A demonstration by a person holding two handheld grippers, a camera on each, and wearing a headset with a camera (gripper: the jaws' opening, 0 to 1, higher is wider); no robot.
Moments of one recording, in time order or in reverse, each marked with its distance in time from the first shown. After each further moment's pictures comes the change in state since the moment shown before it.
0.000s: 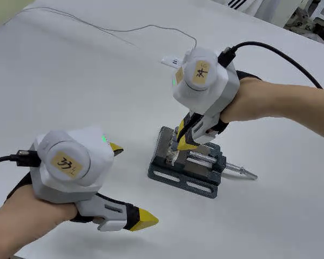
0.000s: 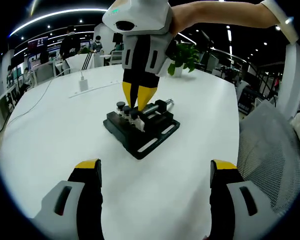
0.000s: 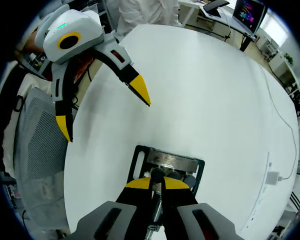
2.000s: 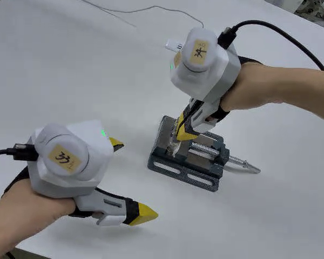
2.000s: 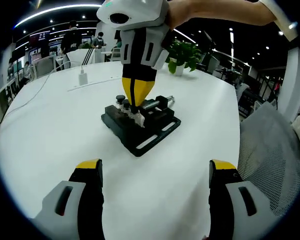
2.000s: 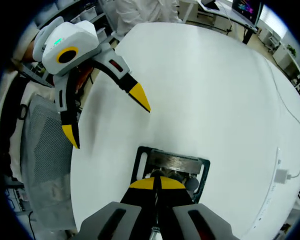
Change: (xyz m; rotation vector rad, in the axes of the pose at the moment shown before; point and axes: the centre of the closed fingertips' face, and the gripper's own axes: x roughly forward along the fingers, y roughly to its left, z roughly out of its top) left arm 0.010 0.002 -0.010 -0.041 0.006 -0.011; right arm 0.002 0.010 0.006 0.041 0.017 0.084
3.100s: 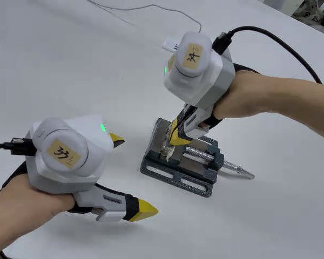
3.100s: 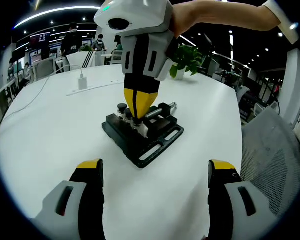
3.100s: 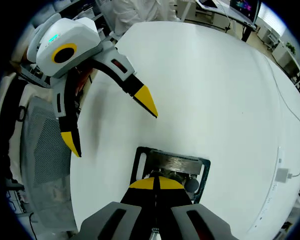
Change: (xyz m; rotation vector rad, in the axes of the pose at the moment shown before) left arm 0.010 0.007 0.018 0.002 -0.027 0.001; right arm 0.007 -0.011 -0.003 0.016 0.007 -0.002
